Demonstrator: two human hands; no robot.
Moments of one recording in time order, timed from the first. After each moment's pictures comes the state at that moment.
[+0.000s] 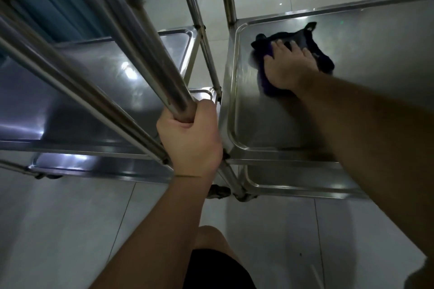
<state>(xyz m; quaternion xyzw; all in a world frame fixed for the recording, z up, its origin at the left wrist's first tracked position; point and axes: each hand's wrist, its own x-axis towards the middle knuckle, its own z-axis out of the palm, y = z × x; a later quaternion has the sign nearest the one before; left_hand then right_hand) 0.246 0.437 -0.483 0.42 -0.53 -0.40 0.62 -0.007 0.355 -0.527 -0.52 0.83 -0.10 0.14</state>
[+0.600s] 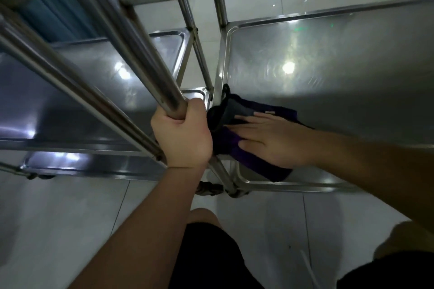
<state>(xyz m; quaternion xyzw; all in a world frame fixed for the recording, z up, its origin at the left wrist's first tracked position) 0.246 0.439 -0.479 0.44 -0.52 -0.41 0.61 0.068 0.496 -0.531 -0.79 0.58 -0.09 0.21</state>
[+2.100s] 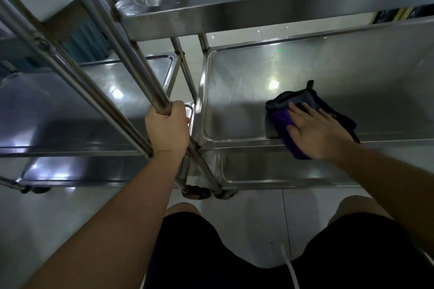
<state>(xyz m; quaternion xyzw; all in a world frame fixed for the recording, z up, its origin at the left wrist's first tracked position) 0.252 0.454 -0.465 0.53 -0.55 -0.39 0.52 -0.036 0.598 -0.538 -0.57 0.81 -0.02 0.11</state>
